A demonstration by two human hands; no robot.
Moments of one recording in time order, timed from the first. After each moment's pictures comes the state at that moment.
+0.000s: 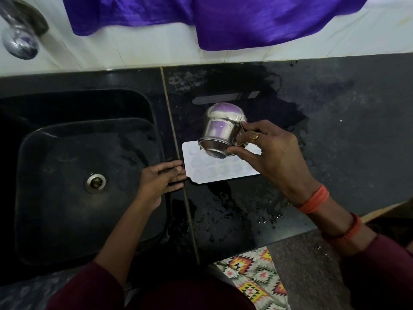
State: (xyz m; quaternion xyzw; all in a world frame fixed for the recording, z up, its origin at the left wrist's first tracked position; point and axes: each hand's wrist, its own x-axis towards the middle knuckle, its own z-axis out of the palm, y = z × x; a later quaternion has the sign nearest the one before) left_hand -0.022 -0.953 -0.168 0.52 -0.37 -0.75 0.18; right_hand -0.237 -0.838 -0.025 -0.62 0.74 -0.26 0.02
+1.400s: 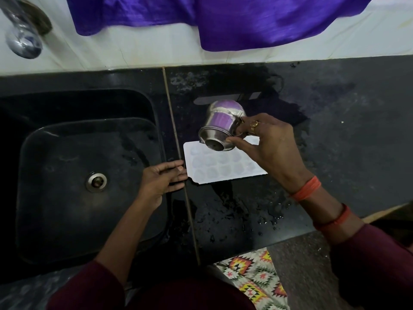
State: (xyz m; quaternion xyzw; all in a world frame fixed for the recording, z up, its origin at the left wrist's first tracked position) left_hand -0.021 -0.952 -0.166 0.52 -0.37 -0.75 0.18; right_hand -0.246 -0.858 -0.031 -0.59 0.75 -0.28 0.04
